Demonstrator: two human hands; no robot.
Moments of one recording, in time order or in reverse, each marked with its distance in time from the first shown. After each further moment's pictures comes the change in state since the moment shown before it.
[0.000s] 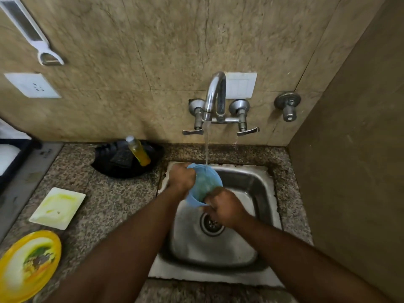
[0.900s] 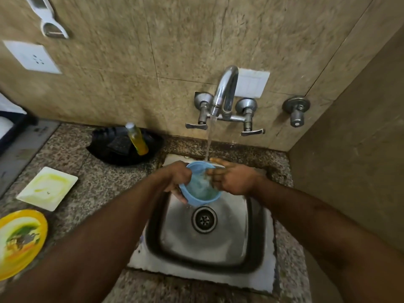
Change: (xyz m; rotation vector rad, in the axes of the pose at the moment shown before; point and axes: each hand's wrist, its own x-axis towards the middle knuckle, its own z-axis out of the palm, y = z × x) left_hand 0.006 0.004 -0.026 0.081 -0.555 -0.293; right_hand 0.055 0.084 -0.059 -0.583 -0.141 -0.734
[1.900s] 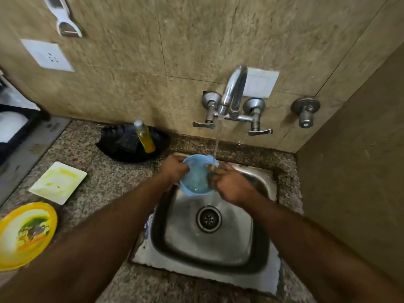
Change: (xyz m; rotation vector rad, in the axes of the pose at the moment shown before) left_hand 0.030 -0.033 -0.012 -0.126 0.358 0.329; right_hand 0.027 -0.046 -0.004 0.187 -0.125 0.401
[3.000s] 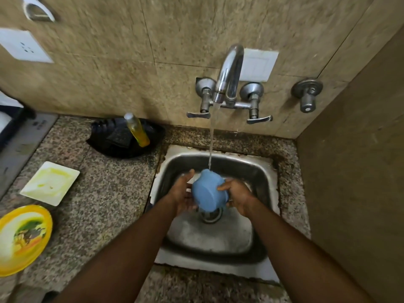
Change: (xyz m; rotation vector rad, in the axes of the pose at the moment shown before) left_hand -0.017 -0.061 0.060 -0.584 -0.288 -0.560; right_hand -0.021 -0.034 0.035 1.756 0.027 1.186
